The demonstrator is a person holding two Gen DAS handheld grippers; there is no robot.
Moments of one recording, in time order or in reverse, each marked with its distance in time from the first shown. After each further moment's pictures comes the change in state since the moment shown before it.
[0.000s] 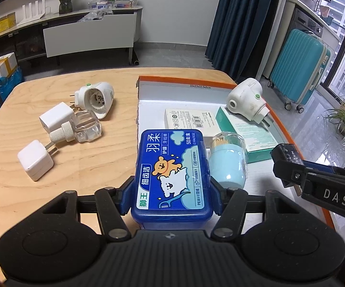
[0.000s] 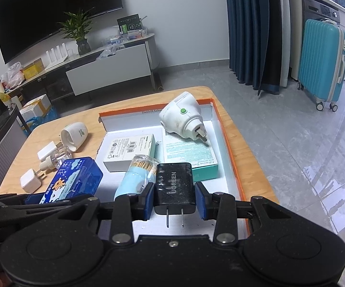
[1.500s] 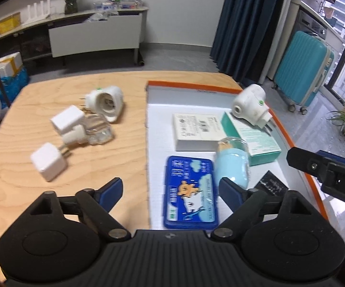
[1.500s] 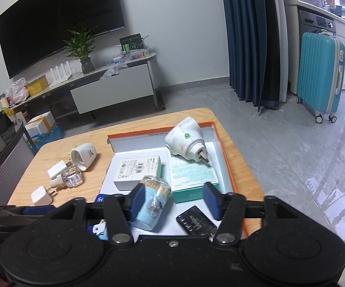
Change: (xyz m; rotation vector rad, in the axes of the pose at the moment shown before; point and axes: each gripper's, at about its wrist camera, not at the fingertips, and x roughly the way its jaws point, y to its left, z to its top) left arm -0.018 0.007 0.005 -0.015 0.000 0.038; right arm -0.032 0.008 0.005 0.009 -0.109 0.011
